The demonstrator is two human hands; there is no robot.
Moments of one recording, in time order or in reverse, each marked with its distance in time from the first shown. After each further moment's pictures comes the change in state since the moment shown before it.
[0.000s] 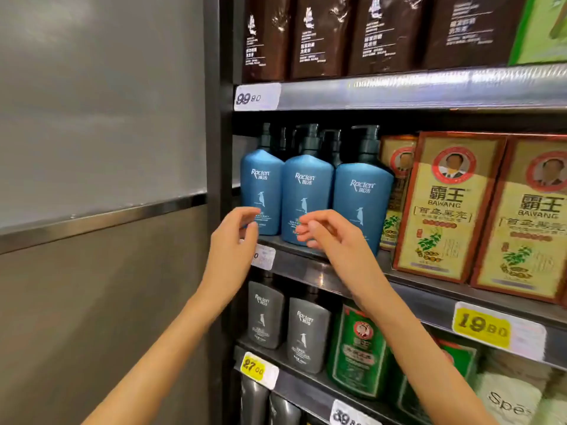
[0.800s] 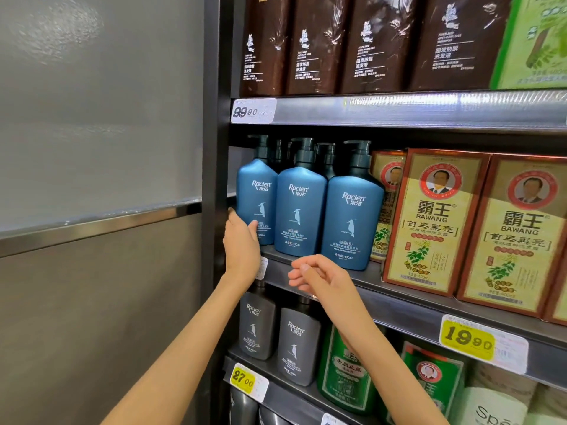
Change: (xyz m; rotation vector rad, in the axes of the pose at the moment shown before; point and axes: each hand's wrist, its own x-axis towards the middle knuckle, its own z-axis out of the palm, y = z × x) left_hand 0.045 -0.027 0.051 0.283 0.207 -0.219; right_hand -0.023 0.023 0.002 0.057 -0.010 0.209
